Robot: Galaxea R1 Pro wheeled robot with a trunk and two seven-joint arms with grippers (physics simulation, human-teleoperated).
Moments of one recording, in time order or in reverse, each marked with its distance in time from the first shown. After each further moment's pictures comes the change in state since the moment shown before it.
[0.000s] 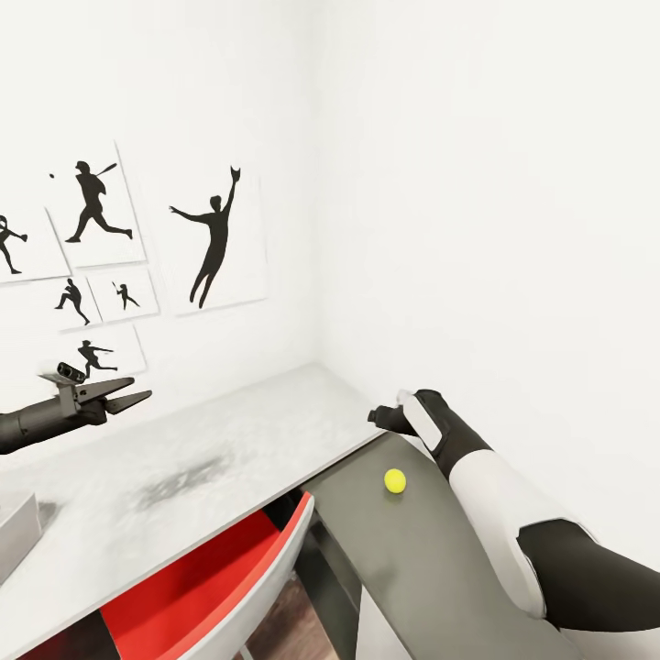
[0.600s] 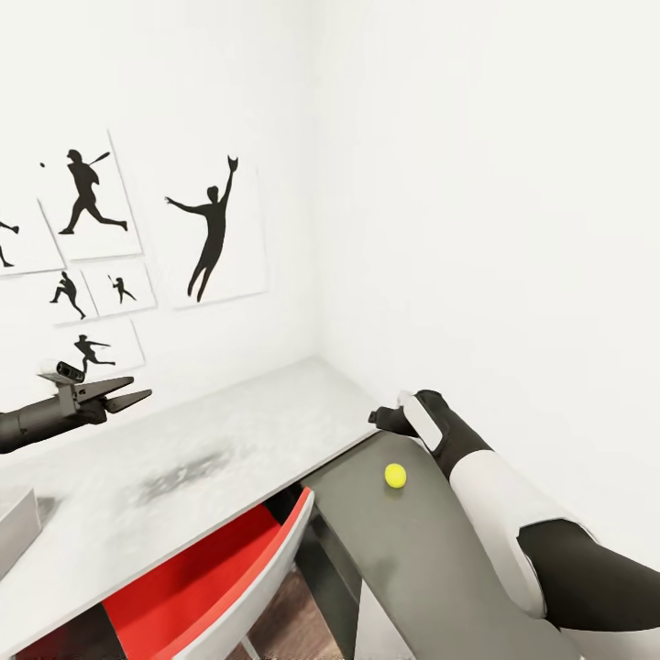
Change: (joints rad) left arm 0.000 0.000 0.000 -0.005 0.005 -0.001 0.000; right arm 0.000 -0.001 -0.005 0.007 -0.002 0.002 -0.002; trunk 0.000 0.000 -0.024
